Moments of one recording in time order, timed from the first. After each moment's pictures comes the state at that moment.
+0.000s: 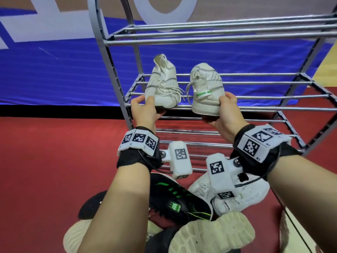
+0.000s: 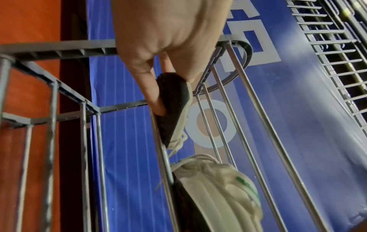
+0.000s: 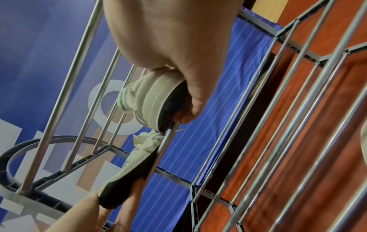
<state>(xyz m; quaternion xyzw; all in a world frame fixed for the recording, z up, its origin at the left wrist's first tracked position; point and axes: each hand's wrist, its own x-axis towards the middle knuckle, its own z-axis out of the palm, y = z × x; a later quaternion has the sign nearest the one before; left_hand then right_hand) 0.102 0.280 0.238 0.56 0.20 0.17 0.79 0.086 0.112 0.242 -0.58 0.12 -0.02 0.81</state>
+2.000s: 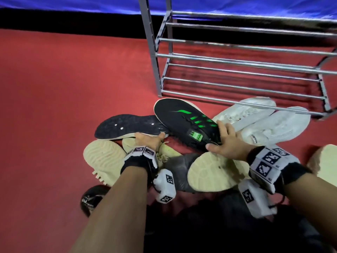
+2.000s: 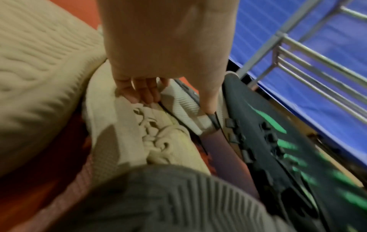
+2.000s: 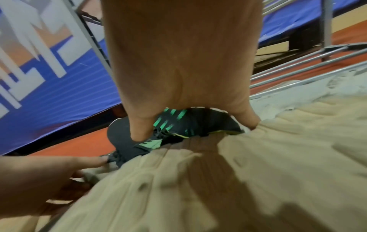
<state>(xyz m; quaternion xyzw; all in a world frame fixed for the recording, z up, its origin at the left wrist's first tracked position) -0.044 0.369 -0.038 0.78 0.45 -0.13 0.41 -0.036 0.132 0.019 -0.91 0.00 0.35 0.20</state>
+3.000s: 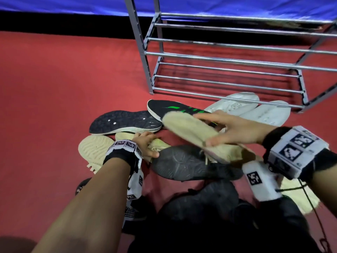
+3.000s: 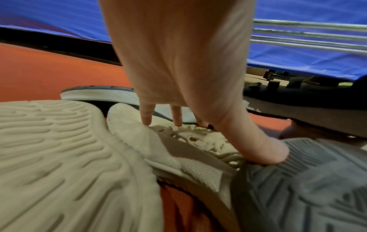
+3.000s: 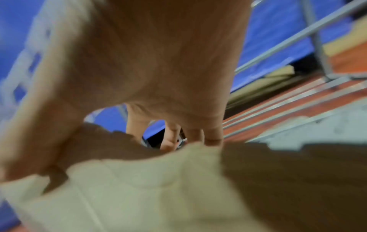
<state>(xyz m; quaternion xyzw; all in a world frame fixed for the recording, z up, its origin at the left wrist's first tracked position) -0.065 0.382 -0.026 0.92 -0.04 -0.37 0.12 -0.045 0.095 0.096 -0.83 -0.19 0.37 0.37</state>
